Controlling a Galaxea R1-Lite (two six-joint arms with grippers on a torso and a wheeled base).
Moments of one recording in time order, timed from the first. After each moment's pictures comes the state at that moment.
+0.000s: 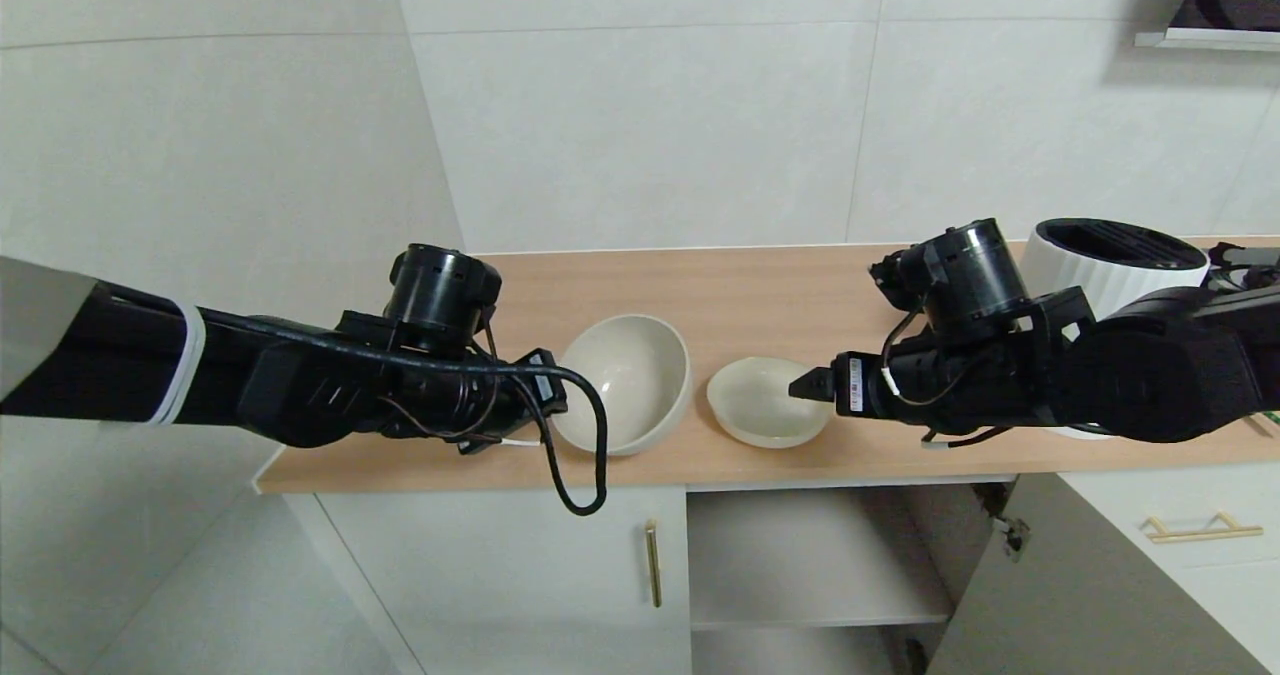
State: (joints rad) left arm -0.35 1.92 -1.15 -0.05 -0.10 -0.70; right arm 0.54 1.85 -1.21 0.00 -0.12 0.42
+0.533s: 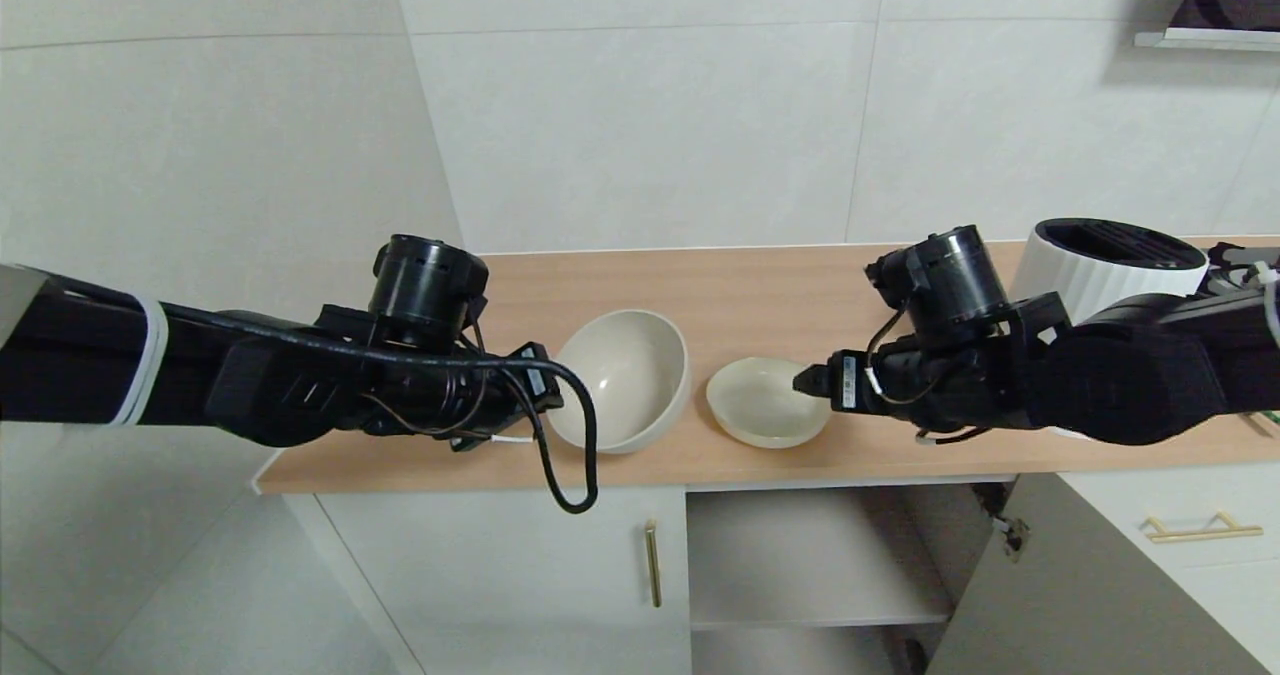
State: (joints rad) left arm -0.35 1.89 -1.14 -0.04 -0.10 -0.70; right arm 0.55 1.89 -1.22 -0.03 -0.26 0.42
